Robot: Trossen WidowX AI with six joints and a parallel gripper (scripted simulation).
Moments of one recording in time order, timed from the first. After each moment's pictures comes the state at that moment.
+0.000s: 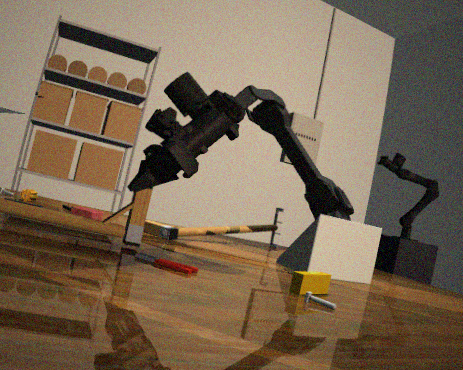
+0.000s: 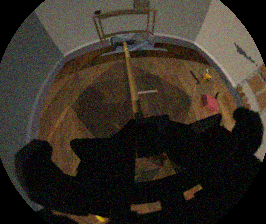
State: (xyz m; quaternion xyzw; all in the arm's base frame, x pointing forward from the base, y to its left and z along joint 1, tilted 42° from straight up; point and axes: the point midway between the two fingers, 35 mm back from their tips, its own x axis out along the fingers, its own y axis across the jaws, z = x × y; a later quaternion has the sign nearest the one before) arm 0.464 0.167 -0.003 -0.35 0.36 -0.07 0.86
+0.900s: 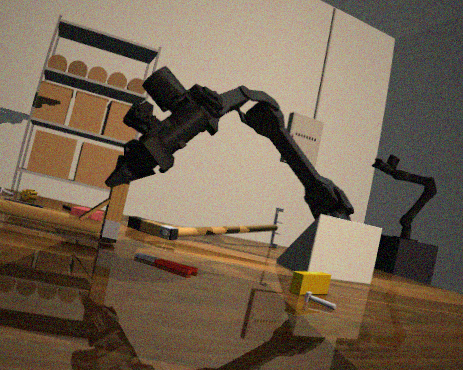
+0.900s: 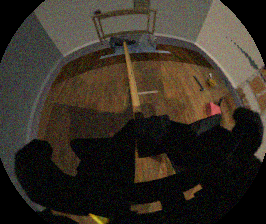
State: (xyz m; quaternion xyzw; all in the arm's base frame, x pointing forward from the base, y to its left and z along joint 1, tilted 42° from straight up) arm 0.504 0.173 -0.001 -0.35 0.36 -0.07 0.86
